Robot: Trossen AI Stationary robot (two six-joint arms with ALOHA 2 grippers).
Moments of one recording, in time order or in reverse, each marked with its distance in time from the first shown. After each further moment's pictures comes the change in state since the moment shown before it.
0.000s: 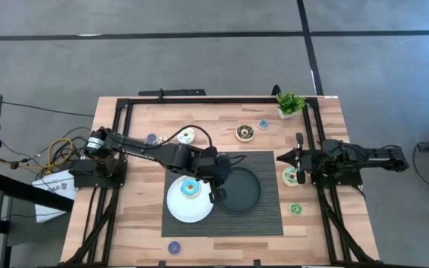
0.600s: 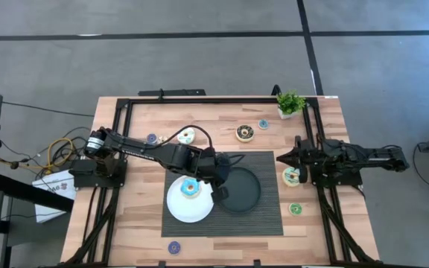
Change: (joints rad) left arm -0.003 0.000 -0.001 0.004 -0.002 -0.128; right arm 0.000 0.000 0.000 0.016 -0.001 0.967
